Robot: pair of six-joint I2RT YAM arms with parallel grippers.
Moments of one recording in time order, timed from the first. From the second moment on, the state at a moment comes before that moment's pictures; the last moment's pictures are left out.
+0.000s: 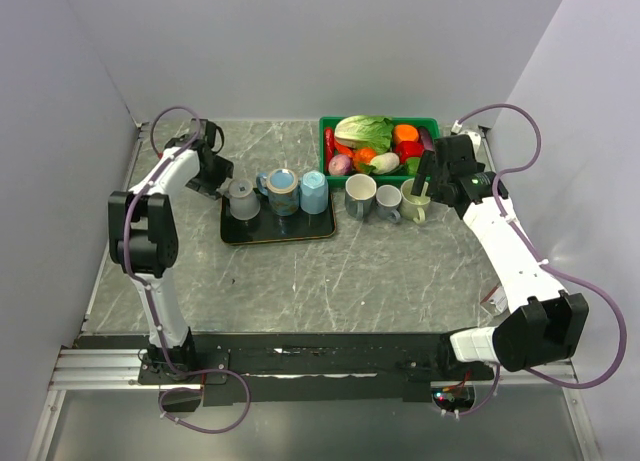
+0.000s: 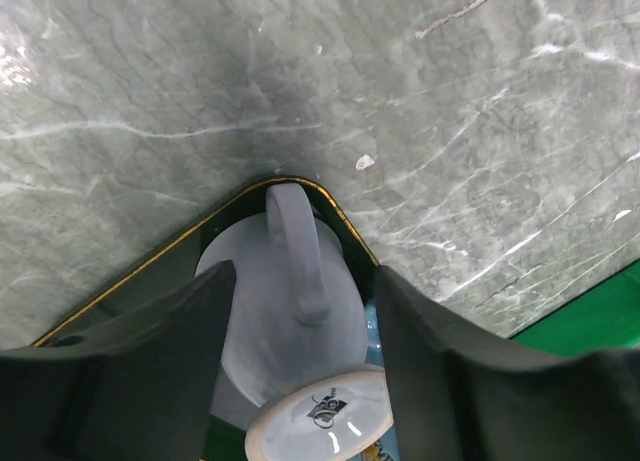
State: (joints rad) left arm -0.09 1.98 1.61 -0.75 -0.15 -1.23; right arm 0.19 1.32 1.28 -0.77 0.36 0.37
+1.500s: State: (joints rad) left arm -0.23 1.57 1.37 -0.61 0.47 -0.64; right arm 0.17 1.16 1.28 -0.54 -0.32 0.35
